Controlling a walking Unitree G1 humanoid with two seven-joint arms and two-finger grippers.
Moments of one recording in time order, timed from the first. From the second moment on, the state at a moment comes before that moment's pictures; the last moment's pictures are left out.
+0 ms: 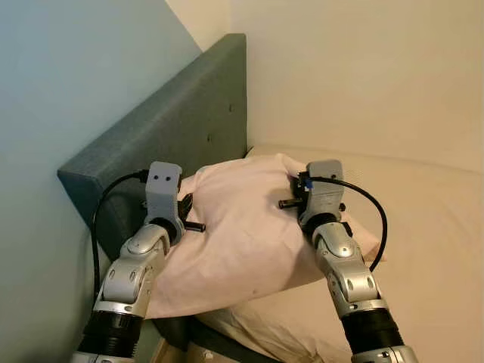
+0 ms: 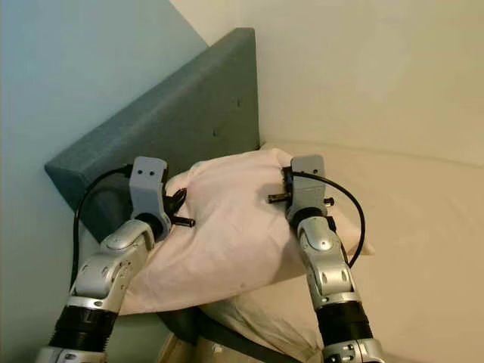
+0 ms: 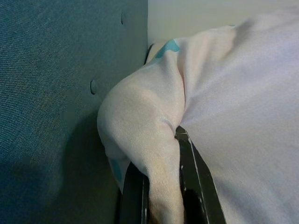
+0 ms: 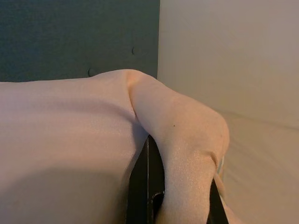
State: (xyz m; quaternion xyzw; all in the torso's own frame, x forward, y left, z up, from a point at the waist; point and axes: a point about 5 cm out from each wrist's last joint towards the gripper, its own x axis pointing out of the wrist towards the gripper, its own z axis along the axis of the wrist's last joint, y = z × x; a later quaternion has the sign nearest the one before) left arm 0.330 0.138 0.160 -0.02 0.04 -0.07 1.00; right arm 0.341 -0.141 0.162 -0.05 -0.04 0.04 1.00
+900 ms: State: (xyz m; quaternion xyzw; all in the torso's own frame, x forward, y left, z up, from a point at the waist) left arm 0.328 0.138 0.158 -0.01 0.04 -0.07 1.00; right arm 0.339 -0.139 0.158 -0.05 -0.04 0.04 1.00
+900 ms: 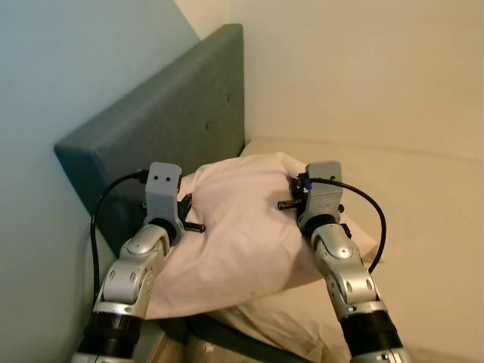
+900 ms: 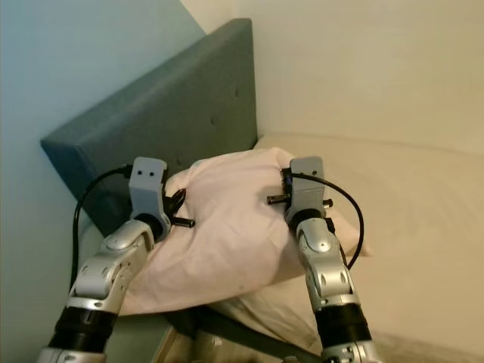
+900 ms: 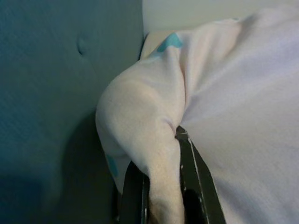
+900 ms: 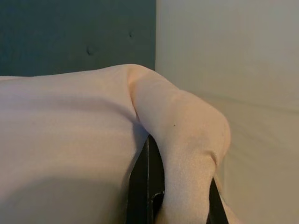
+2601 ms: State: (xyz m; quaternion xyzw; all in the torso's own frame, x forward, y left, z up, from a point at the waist) left arm 0.392 0.191 0.266 0.19 -0.14 -0.06 0.97; right arm 0.396 -0.103 0.256 -0.10 -0.15 0.10 0.98
